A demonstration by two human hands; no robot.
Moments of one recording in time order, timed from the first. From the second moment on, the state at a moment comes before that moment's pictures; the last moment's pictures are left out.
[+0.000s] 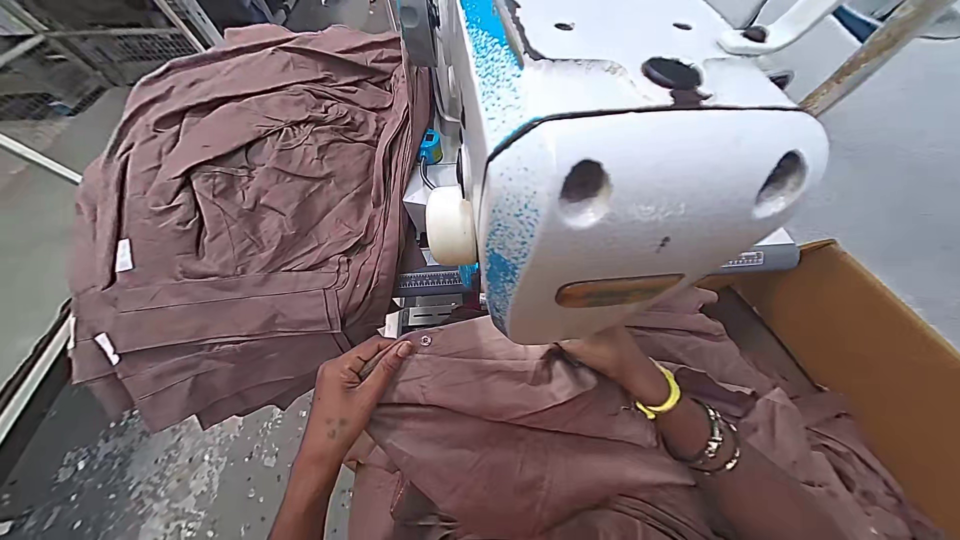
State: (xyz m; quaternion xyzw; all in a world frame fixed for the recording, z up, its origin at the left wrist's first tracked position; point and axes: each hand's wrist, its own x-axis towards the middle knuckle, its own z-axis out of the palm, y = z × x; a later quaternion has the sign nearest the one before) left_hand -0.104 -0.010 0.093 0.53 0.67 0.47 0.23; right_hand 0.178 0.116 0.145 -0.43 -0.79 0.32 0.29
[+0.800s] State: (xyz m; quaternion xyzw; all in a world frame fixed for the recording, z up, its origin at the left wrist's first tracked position) left_hand -0.045 0.031 0.098 0.68 0.60 0.37 0.19; right_hand 0.234 0.189 0.123 -0.52 -0.82 -0.03 0.26
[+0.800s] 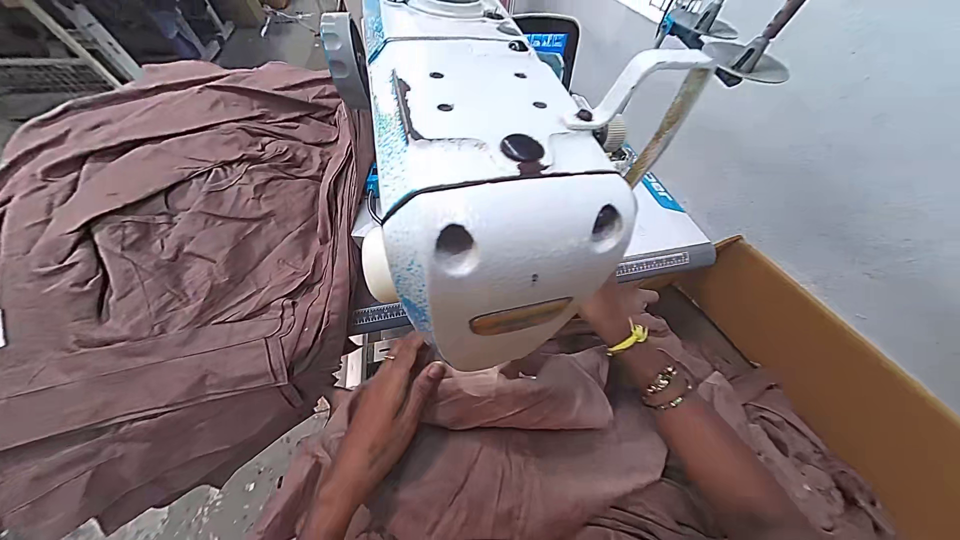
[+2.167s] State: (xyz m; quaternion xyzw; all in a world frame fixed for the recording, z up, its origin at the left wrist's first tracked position) left_hand -0.189 -0.062 0.119 0.52 0.81 0.26 -0.08; right_hand 0.369 0.062 0.127 -0.63 -0.68 0.14 0.35
